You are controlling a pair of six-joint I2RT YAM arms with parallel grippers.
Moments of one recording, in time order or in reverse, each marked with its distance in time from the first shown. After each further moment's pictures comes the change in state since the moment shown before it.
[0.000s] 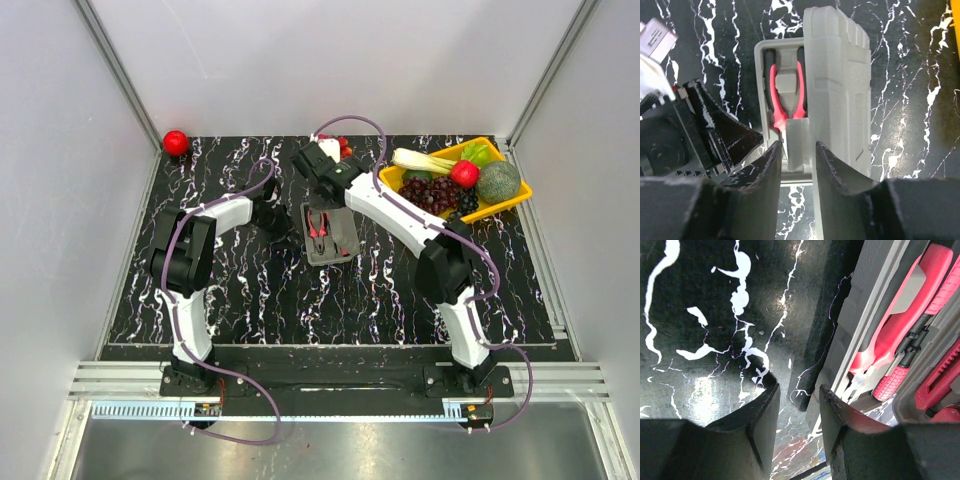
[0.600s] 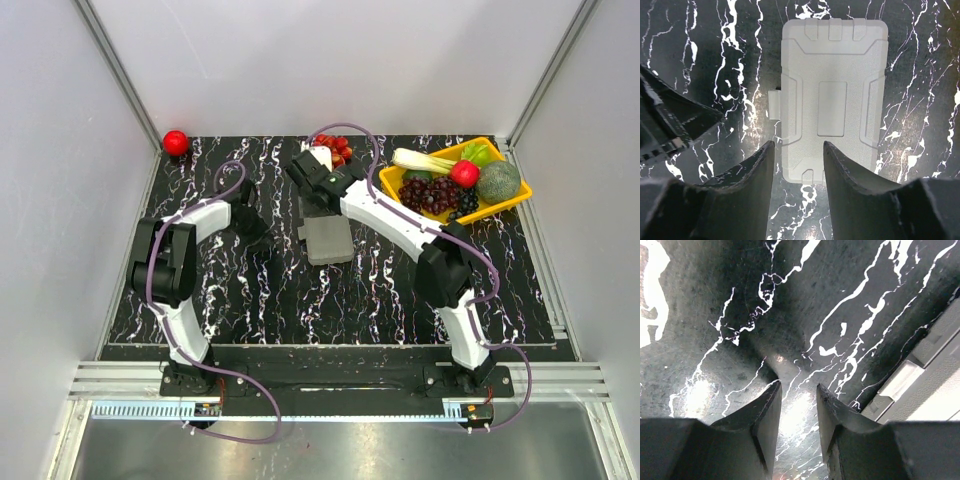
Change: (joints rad) left arm 0.101 -0.118 -0.113 -0.034 -0.188 -0.050; right arm 0.049 -0.010 -0.042 0.050 -0.032 -0.005
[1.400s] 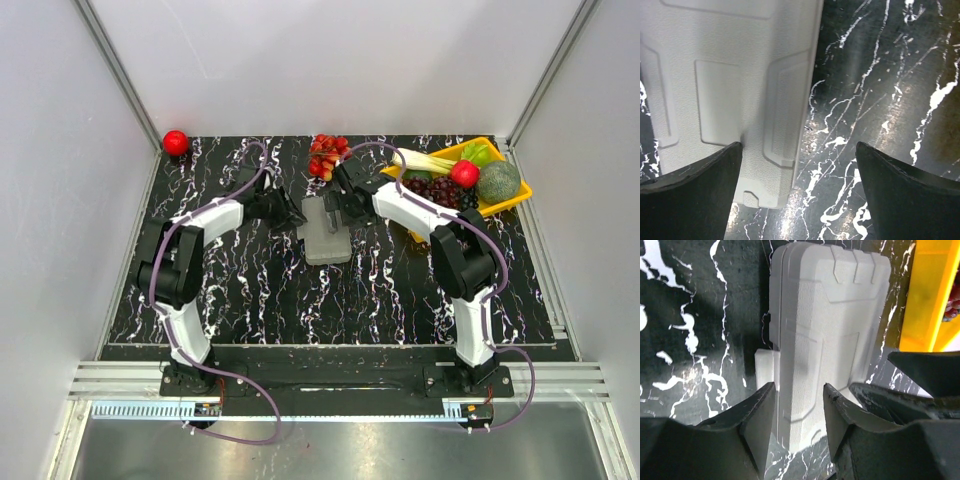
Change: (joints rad) left arm -0.070 -0.023 0.017 0.301 0.225 0.062; right arm -0.217 -0.074 -0.394 0.190 -0.246 -0.220
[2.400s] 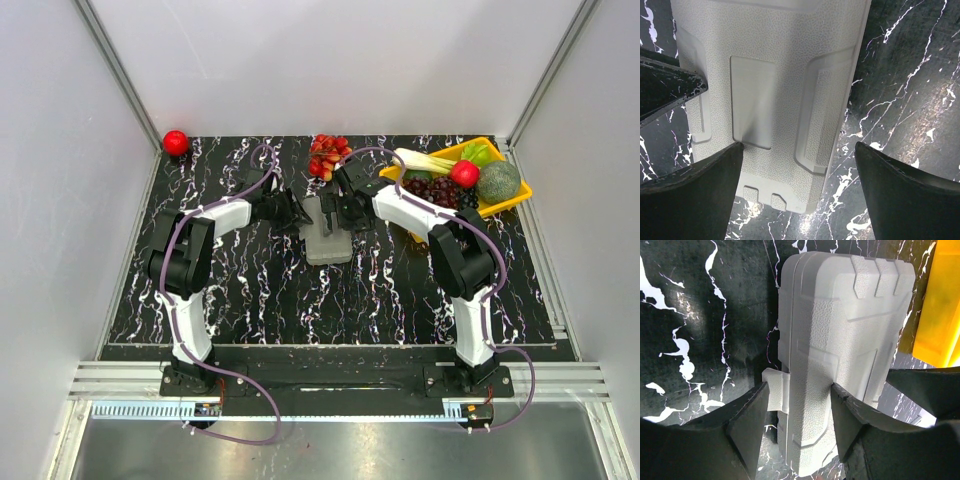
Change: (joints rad) left arm -0.031 0.120 0.053 0.028 -0.008 0.015; right arm -0.004 0.008 -0.039 0.074 -0.141 0.057
